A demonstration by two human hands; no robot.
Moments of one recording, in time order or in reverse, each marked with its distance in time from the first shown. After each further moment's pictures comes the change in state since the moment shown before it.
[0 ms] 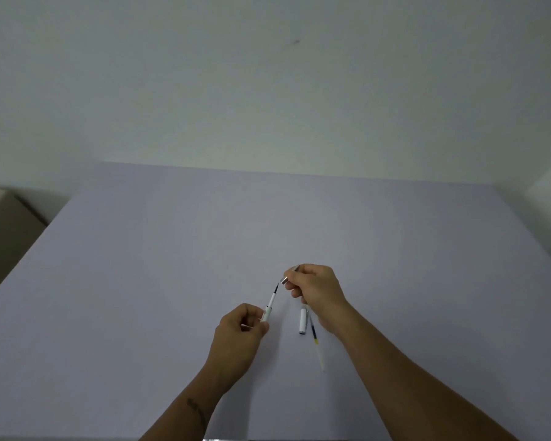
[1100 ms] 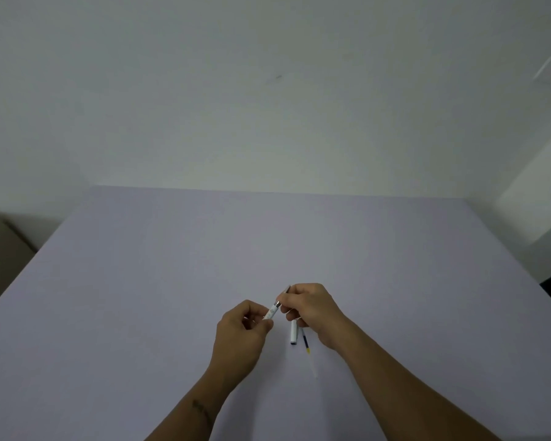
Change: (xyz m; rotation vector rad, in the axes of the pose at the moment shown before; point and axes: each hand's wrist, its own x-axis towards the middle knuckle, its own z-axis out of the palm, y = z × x) left_hand -0.009 0.030 0.008 0.025 0.073 0.205; right_hand -0.033 -0.006 -0.014 -0.086 -0.104 0.011
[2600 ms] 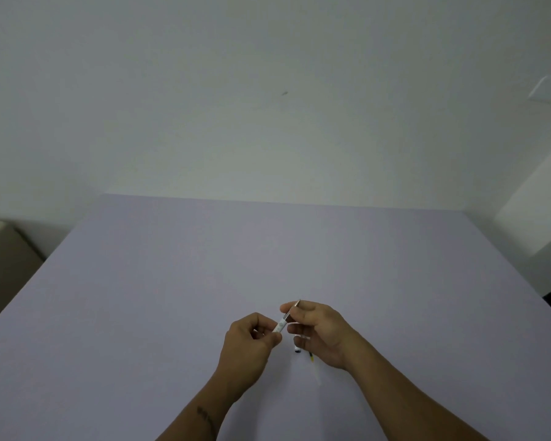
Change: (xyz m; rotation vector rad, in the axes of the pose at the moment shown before) left_hand -0.008 0.003 -0.005 -0.049 -0.079 -0.068; right_hand -0.011 0.018 -0.006 0.414 -0.218 0.102
